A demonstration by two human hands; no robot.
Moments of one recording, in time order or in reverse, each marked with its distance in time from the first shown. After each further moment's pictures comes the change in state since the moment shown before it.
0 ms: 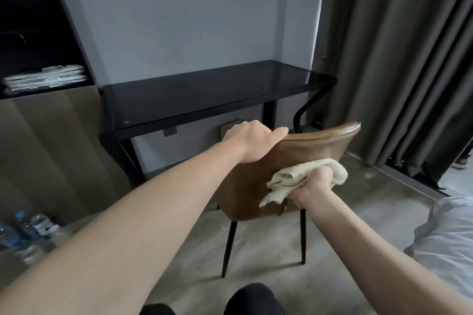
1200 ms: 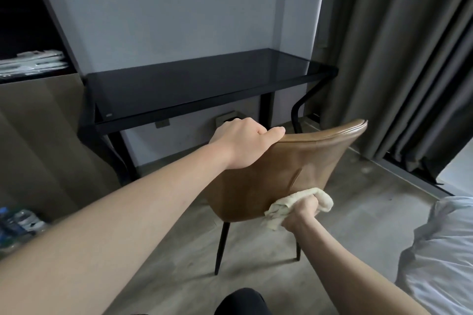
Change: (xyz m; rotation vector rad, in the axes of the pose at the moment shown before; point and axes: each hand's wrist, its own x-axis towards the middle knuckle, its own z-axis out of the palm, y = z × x) left_hand 0.011 -0.012 0.007 0.000 0.026 0.058; right_hand 0.132 0.056 -0.050 -0.261 0.183 -0.078
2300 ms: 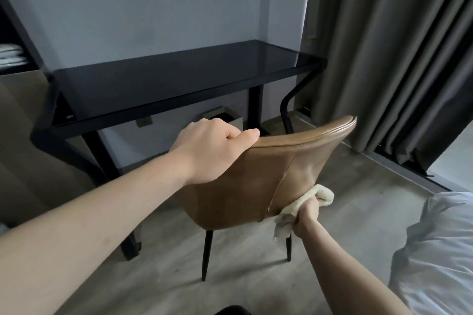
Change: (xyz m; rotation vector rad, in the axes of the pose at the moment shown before) left_hand 0.005 -0.004 0.008 0.017 0.035 0.049; right_hand 0.120 -0.009 -0.048 -0.022 0.072 0.067
